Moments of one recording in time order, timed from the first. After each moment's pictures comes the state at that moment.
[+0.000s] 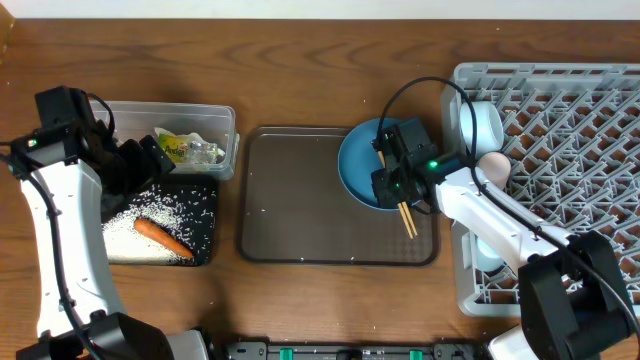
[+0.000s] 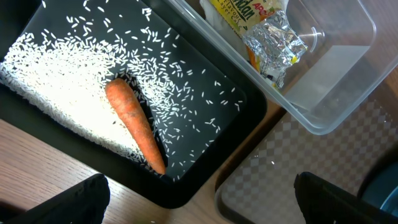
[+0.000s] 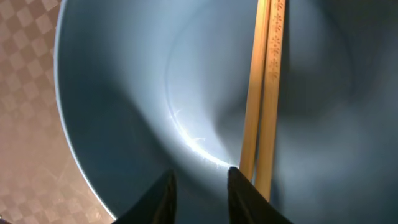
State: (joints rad) left arm 0.37 1.48 1.37 -1.24 0.12 -0.33; right arm 0.47 1.70 1.04 -0.55 -0.11 0.21
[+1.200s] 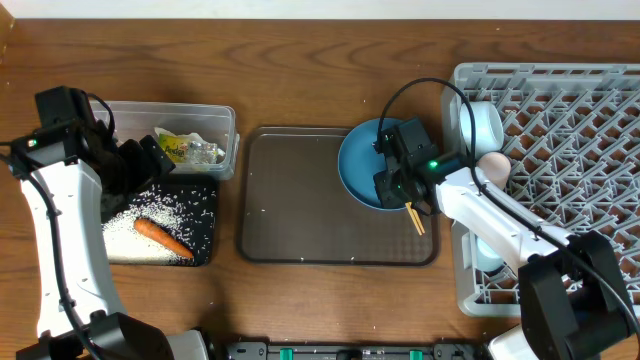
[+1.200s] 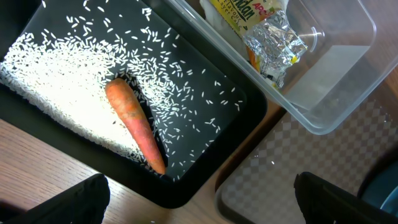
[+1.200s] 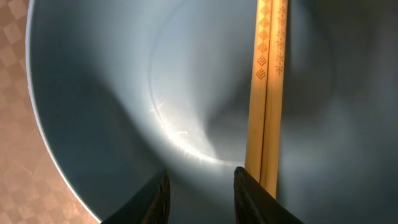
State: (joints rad) left arm 0.37 1.48 1.37 -1.24 0.12 -0.33; right arm 0.47 1.70 1.04 -0.57 -0.07 0.16
